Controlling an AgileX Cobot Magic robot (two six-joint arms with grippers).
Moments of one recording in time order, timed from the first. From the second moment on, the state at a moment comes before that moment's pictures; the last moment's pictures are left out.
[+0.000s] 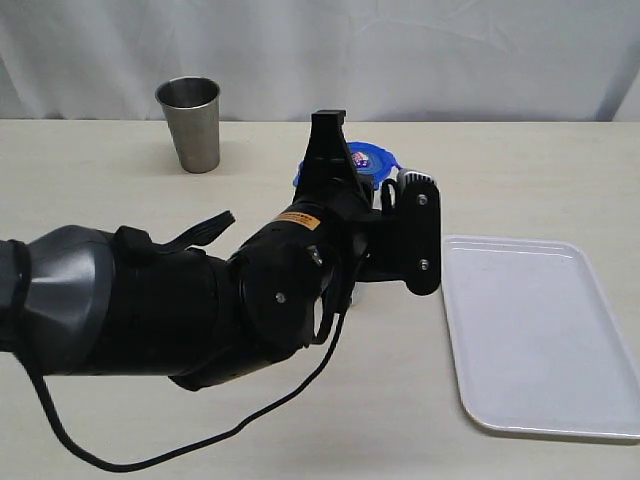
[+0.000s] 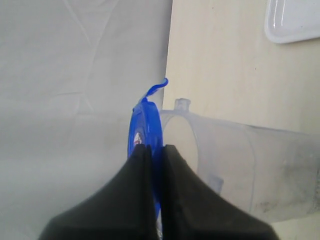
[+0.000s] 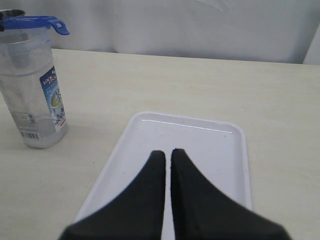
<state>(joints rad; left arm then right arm) -1.07 1.82 -1.00 -1.13 -0.66 2.11 0.12 0.00 0.00 -0.02 0.35 -0.01</state>
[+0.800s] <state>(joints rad) -1.10 1.82 -1.00 -1.18 -0.70 2.11 0.12 0.00 0.00 -0.02 0.35 -0.01</state>
